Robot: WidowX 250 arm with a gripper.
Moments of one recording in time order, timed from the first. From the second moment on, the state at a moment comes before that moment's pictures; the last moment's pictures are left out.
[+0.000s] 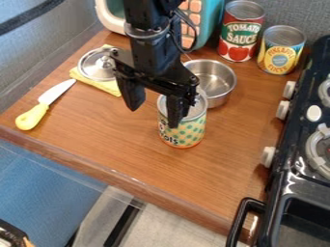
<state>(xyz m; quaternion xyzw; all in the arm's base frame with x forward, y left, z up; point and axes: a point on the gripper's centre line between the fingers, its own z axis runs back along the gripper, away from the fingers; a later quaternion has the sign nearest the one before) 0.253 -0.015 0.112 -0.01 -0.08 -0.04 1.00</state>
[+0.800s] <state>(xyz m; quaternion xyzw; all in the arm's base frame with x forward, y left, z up) 0.252 0.088 0.096 0.01 -0.07 0.04 1.00</state>
